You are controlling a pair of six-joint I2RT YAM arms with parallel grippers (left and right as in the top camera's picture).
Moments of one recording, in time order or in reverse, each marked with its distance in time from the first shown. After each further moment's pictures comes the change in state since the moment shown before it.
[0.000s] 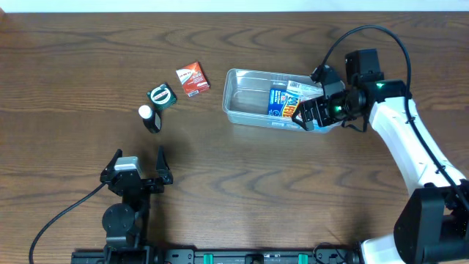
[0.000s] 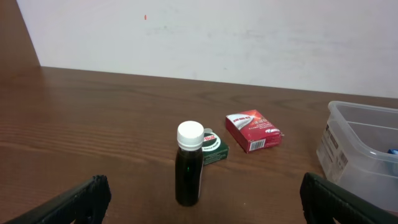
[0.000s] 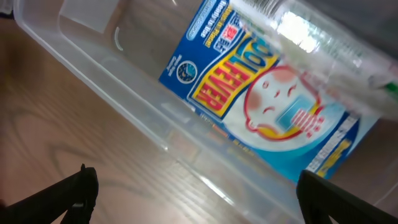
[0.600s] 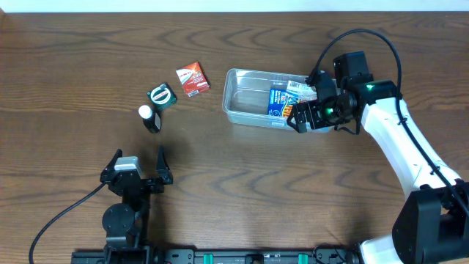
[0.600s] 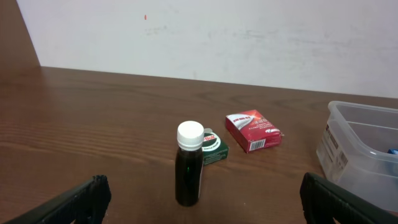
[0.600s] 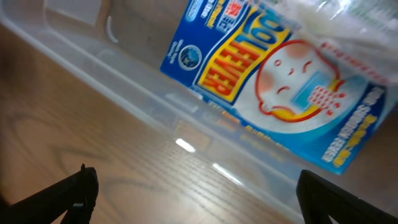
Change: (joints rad) left arm 0.000 0.000 0.000 0.000 0.000 0.000; right arm 0.053 0.000 0.000 -0.012 0.071 0.096
